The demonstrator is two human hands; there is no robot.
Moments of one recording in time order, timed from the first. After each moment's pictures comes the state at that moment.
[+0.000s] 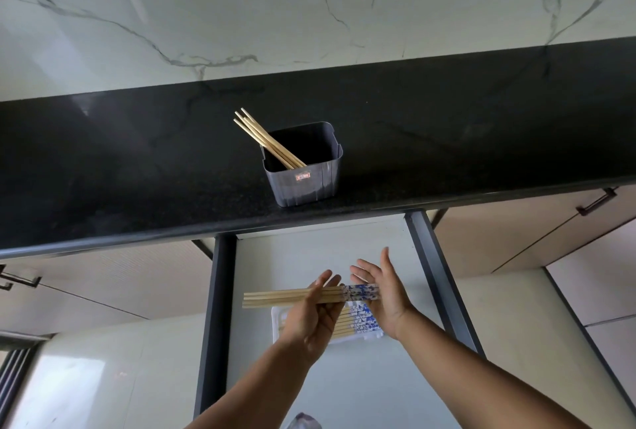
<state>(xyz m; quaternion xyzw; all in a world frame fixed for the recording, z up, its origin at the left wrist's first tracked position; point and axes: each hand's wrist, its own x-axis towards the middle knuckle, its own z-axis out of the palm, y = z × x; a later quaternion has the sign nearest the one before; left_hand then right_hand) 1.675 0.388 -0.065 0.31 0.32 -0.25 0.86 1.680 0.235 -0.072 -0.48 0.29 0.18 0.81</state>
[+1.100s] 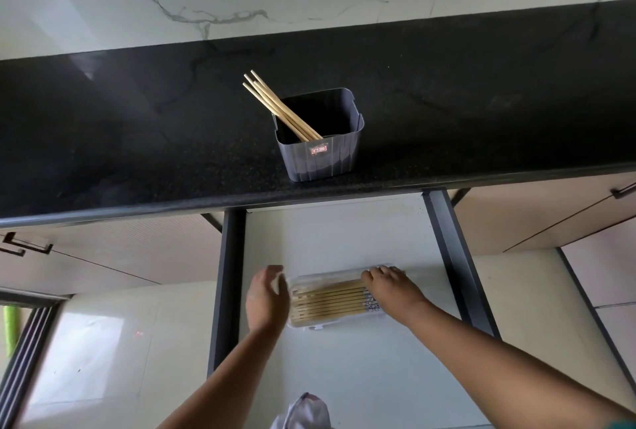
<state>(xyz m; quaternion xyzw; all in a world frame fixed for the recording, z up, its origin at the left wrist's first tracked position) 1.676 0.478 -0.131 0.91 0.16 0.01 0.39 1.682 0.228 -0.139 -0.96 -0.19 0.20 -0.06</state>
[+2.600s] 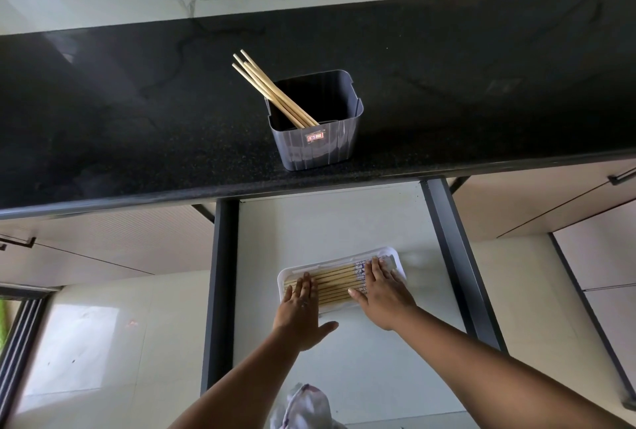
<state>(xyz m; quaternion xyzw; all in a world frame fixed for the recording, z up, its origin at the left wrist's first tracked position) 1.655 0.444 -0.171 0.93 -0.18 -0.32 0.02 1.661 0.241 -0.168 -0.94 -0.01 0.34 0.07</state>
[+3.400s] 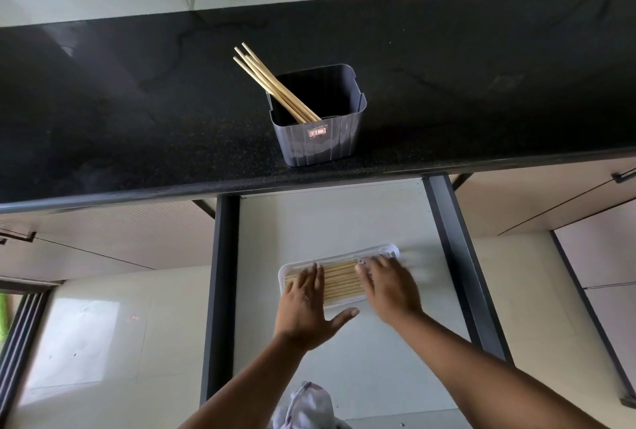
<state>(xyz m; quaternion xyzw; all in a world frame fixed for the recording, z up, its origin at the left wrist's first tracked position) 1.646 0.434 -0.147 0.97 -0.14 -0.14 0.15 1.656 0.244 -0.153 -0.99 0.02 0.06 0.16</state>
